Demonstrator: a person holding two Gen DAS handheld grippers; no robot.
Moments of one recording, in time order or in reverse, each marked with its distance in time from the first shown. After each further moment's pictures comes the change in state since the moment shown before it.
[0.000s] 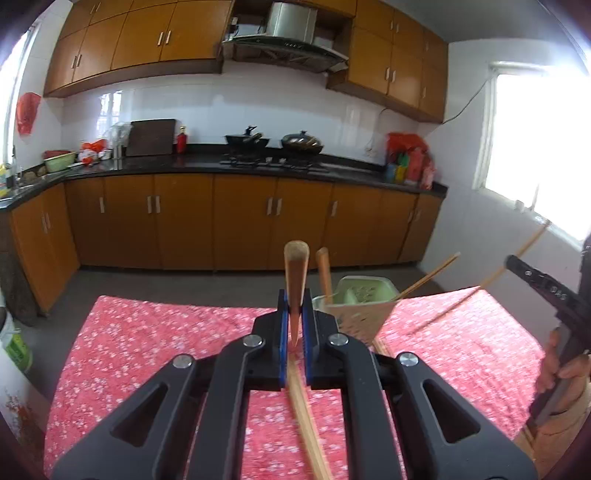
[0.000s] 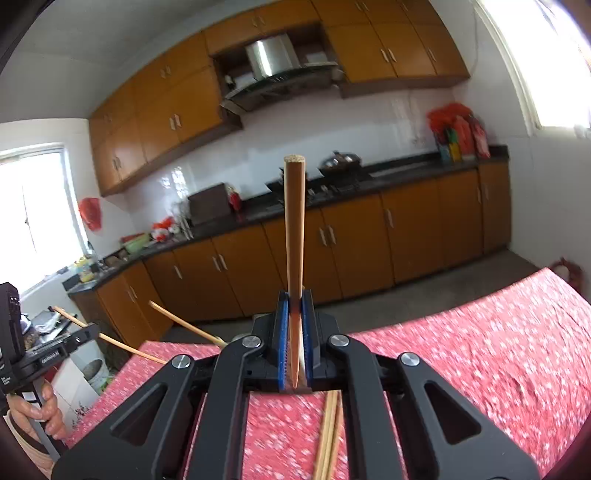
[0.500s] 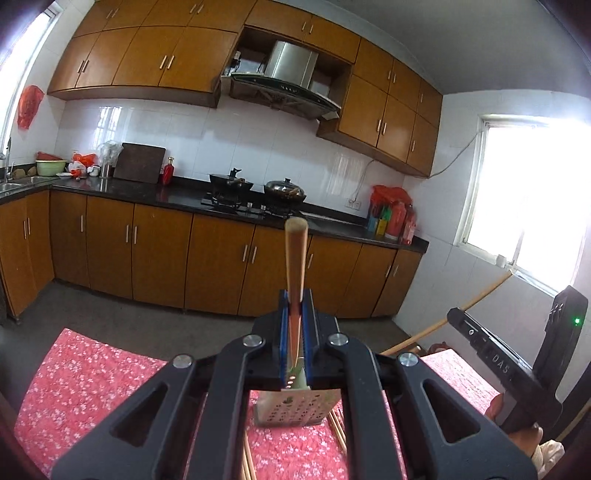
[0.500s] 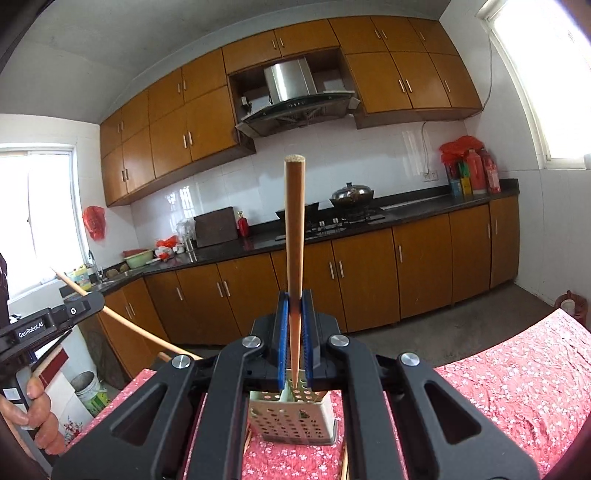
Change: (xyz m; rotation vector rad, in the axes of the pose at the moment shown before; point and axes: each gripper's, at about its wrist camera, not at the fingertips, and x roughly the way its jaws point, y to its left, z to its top) left arm 0.025 -0.036 0.056 -0.077 -0.166 -0.063; right arm 0.038 0.025 0.020 -0.050 -0.095 -0.008
